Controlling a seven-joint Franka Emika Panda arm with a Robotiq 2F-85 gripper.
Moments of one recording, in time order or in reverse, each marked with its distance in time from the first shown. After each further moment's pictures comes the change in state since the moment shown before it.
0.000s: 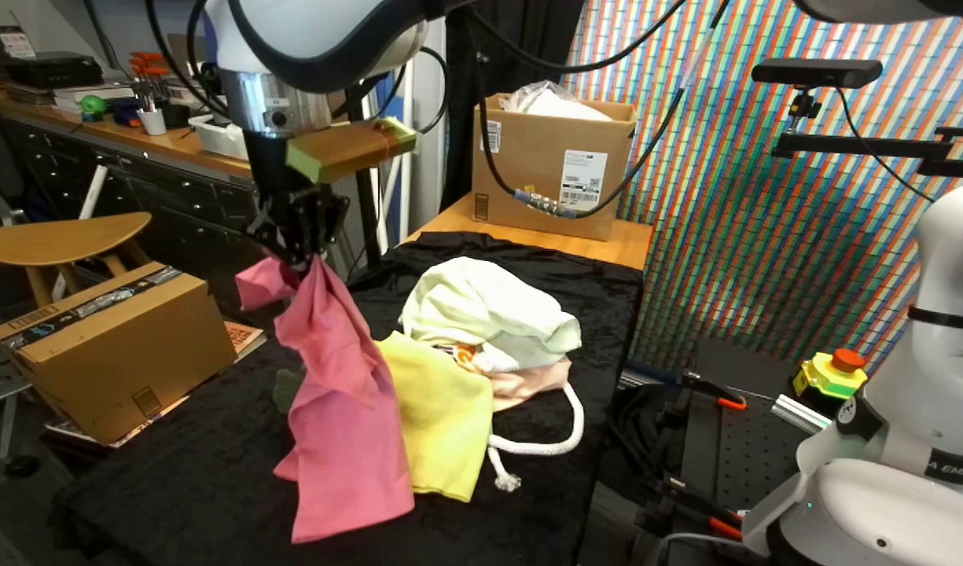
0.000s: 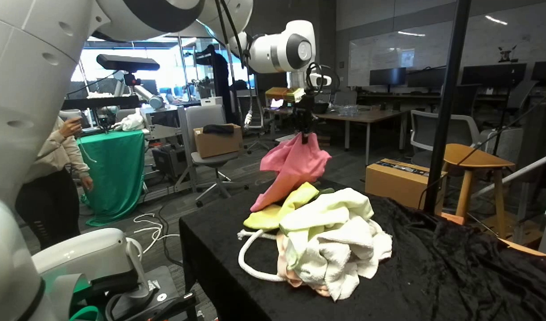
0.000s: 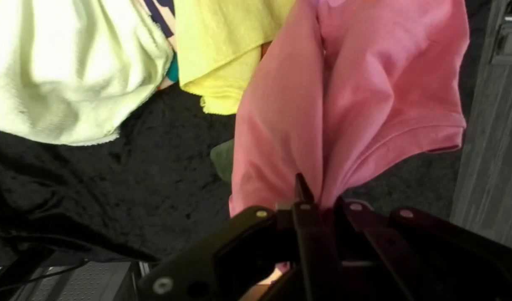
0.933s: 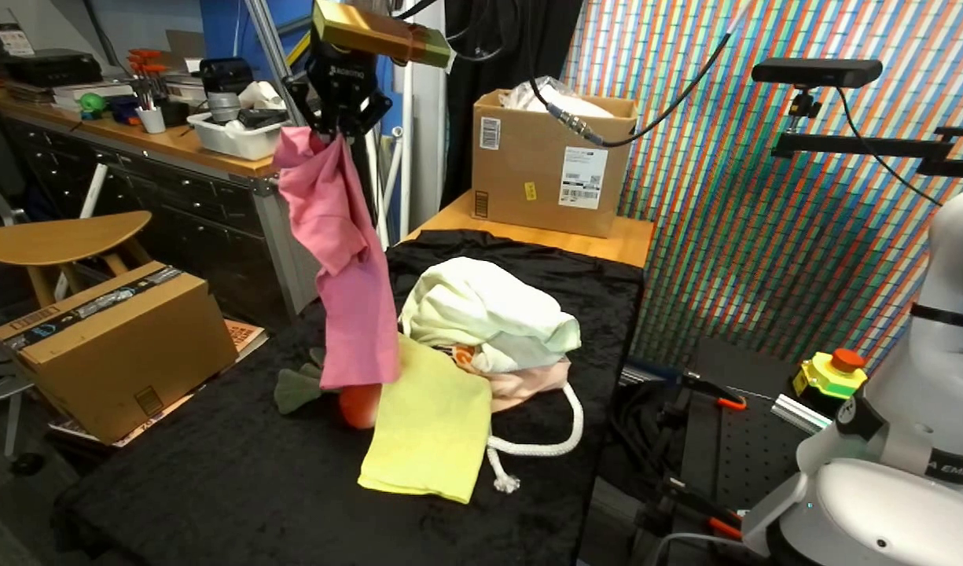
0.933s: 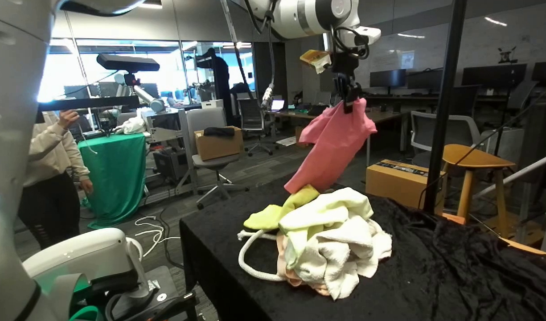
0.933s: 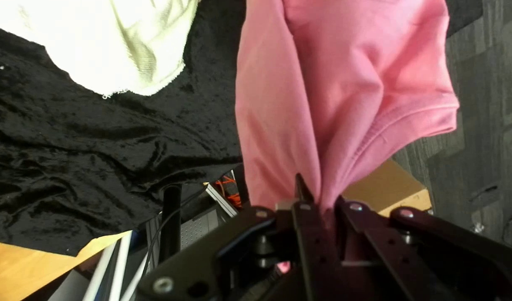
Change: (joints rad) arm -0.135 -0.134 -0.076 -0.024 0.072 0.122 0.277
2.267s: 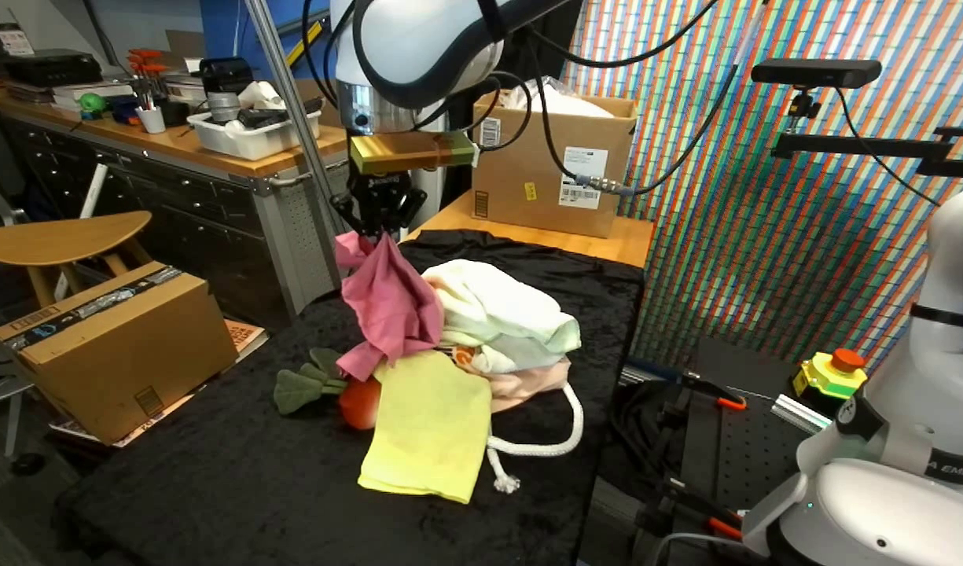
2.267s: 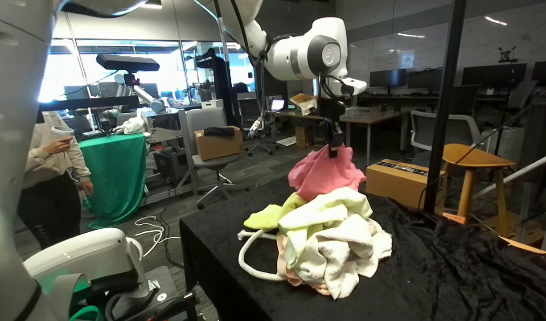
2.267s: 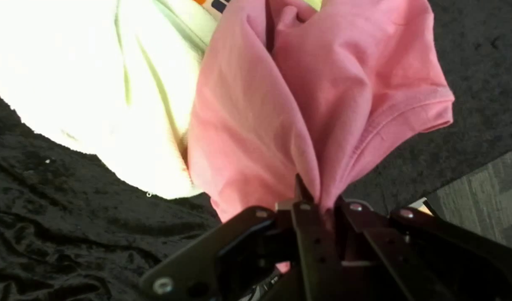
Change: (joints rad) arm 0.016 0.009 0.013 -0.240 -0.045 0.046 0.044
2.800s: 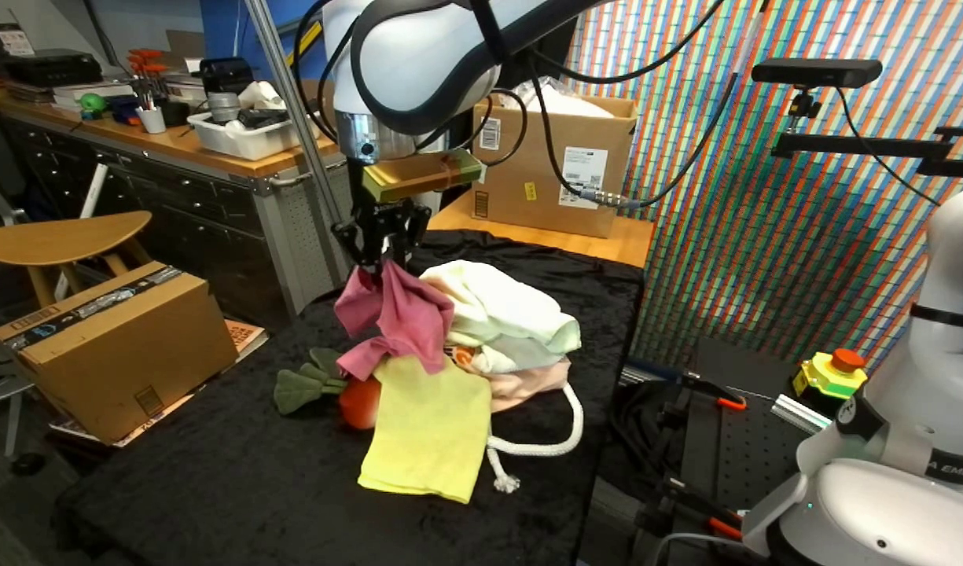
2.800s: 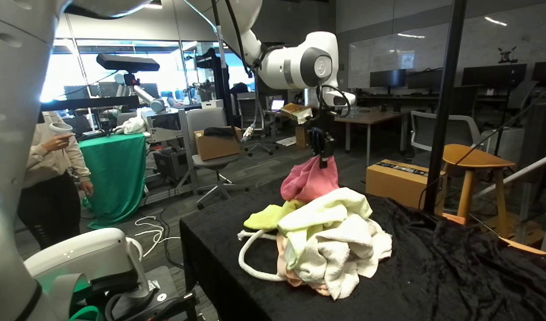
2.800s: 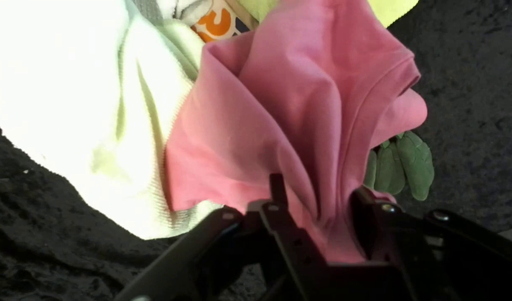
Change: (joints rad) arm 0.006 0.006 0.031 -0.041 0.002 -0.018 -0.116
